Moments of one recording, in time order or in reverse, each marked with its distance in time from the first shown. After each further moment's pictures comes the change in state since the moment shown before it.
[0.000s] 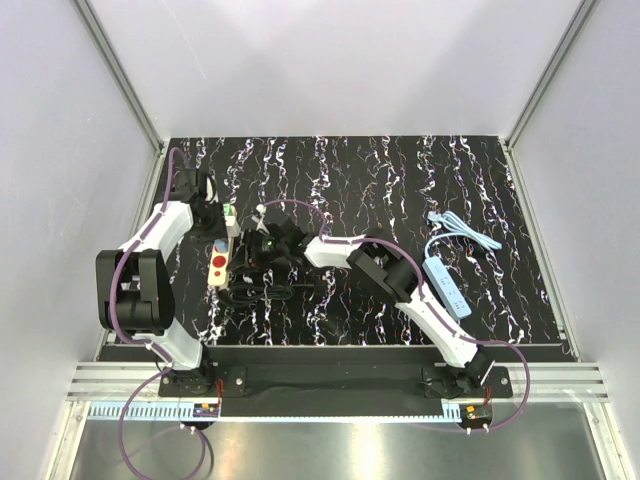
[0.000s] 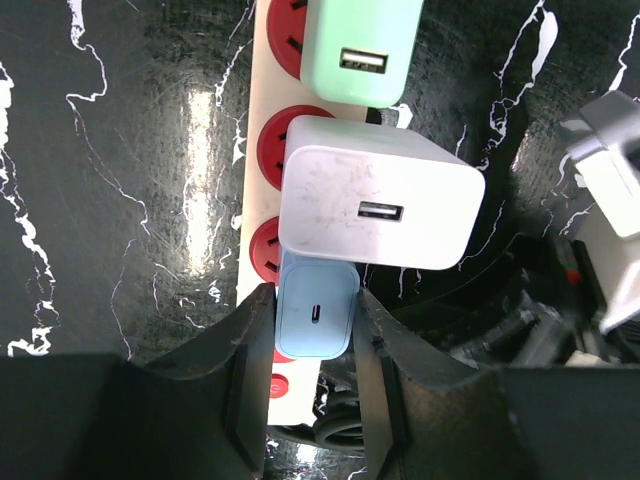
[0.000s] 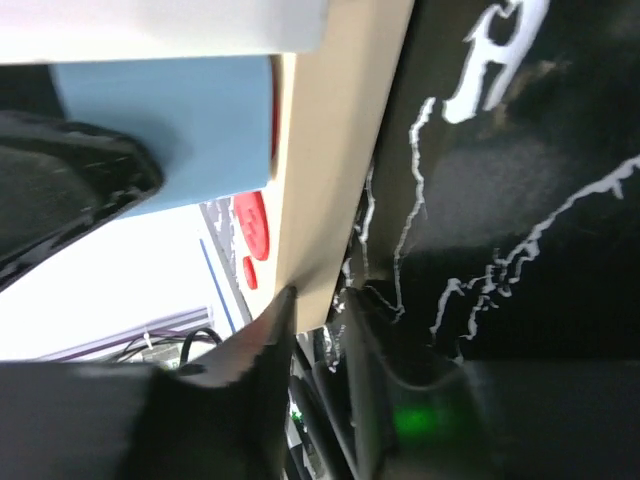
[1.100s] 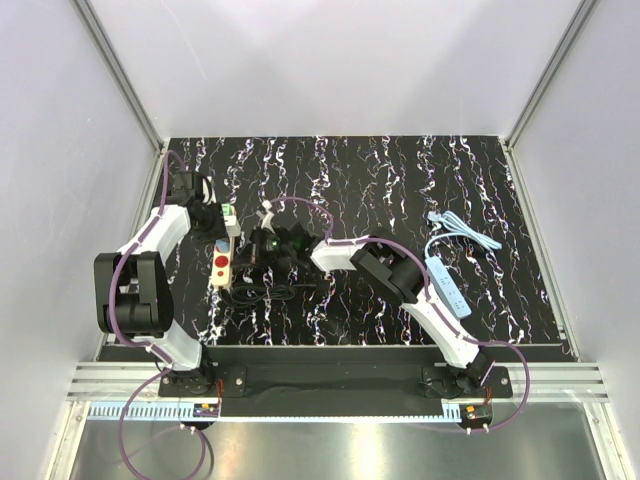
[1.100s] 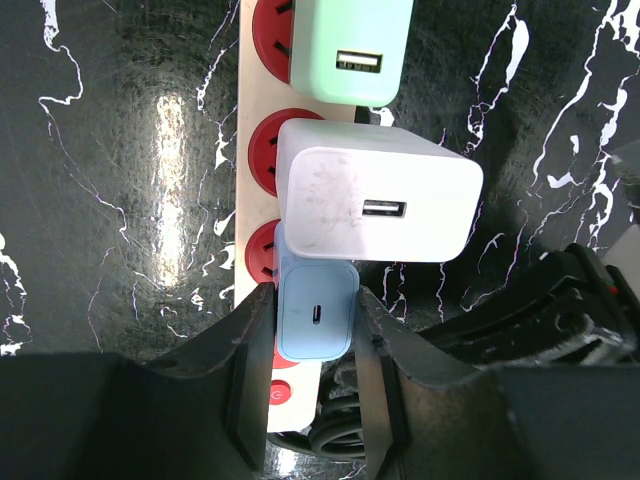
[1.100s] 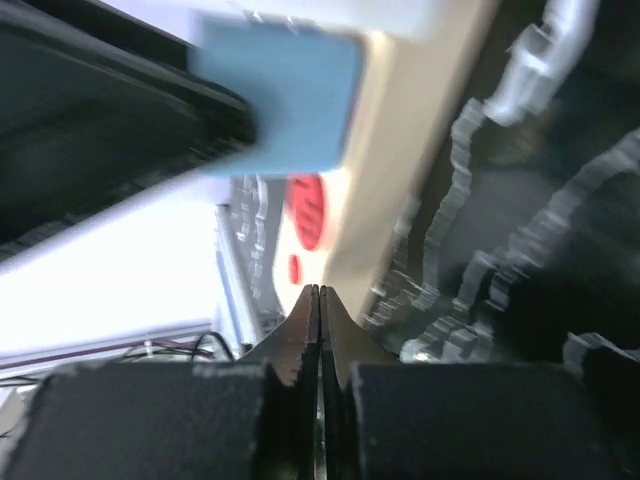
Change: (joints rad) left arm 0.024 -0.016 -0.040 0.054 0.069 -0.016; right arm -0.005 -0.082 -0.188 0.259 0.051 0.006
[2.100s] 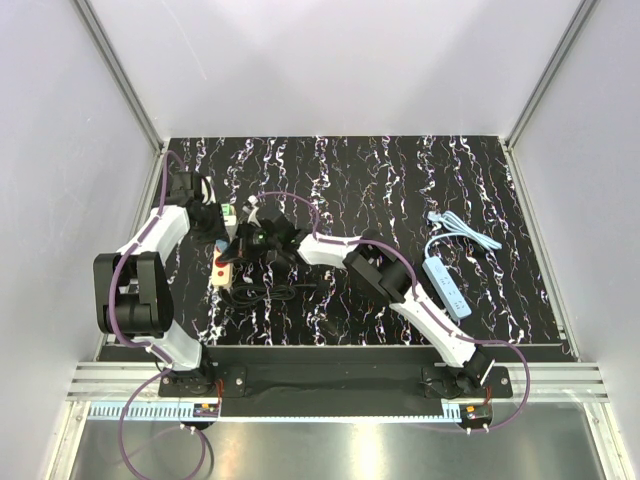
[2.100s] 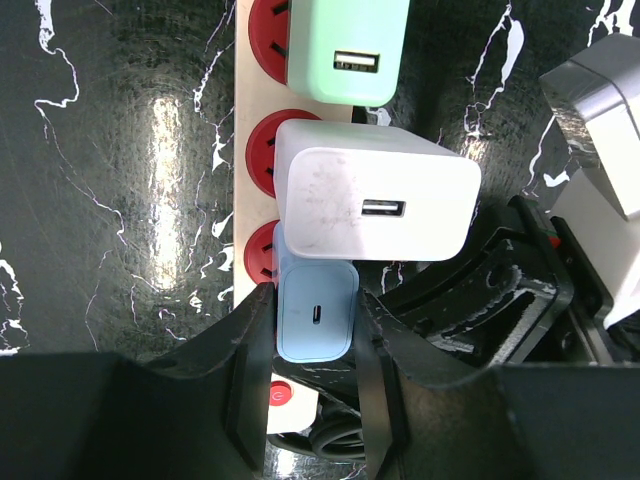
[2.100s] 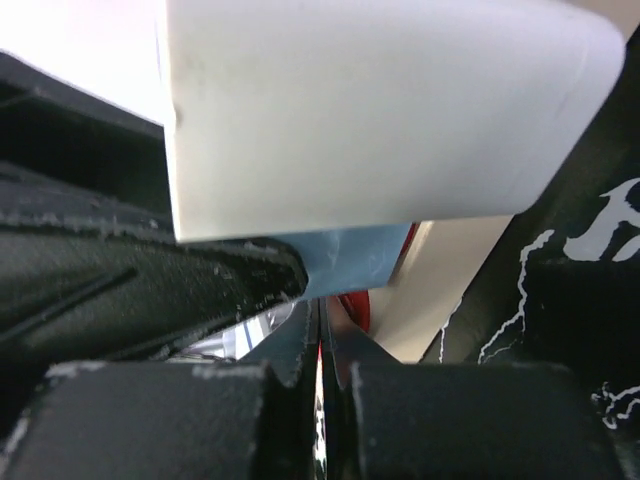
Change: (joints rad) left arm 0.006 -0.003 -0.005 0.007 0.017 0.005; right arm 0.009 0.151 0.317 -0.177 -0.043 0.005
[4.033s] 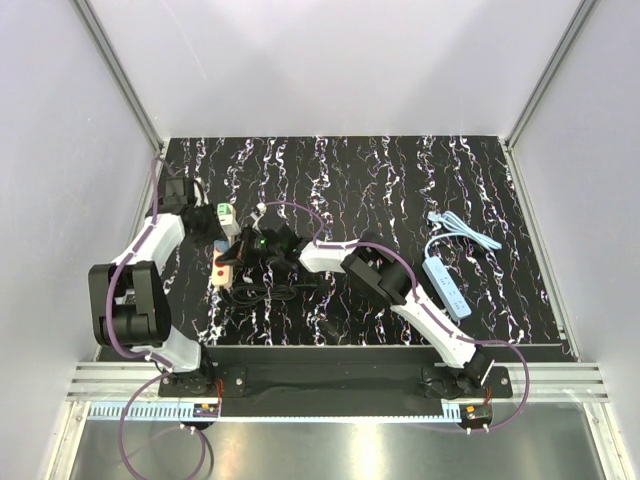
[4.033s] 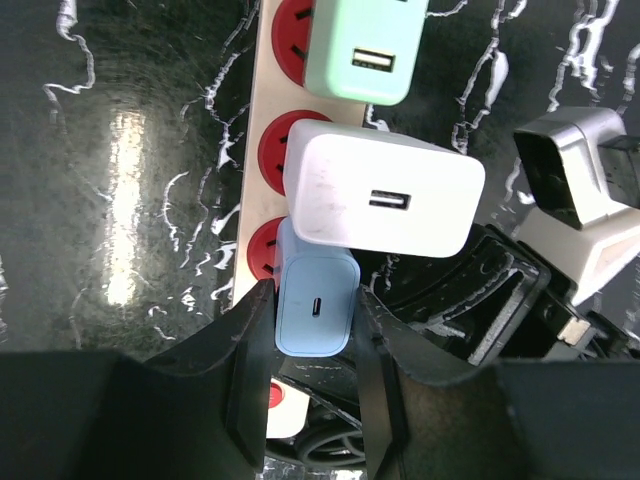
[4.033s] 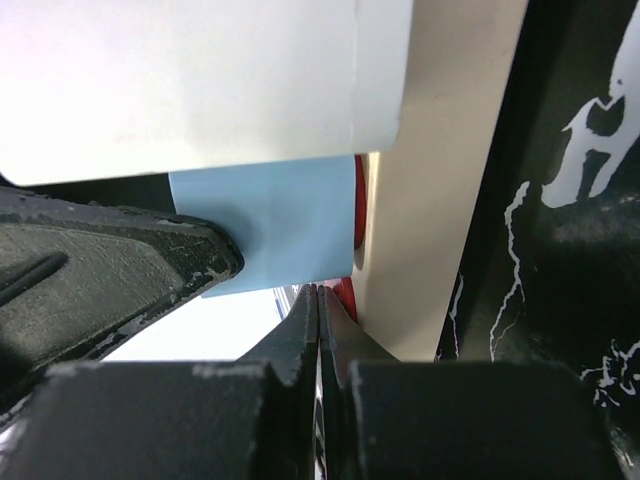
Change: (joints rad) left arm 0.047 -0.069 -0.072 0.078 0.039 -0.073; right arm 0.024 -0.024 -0.108 0.100 0.121 0.214
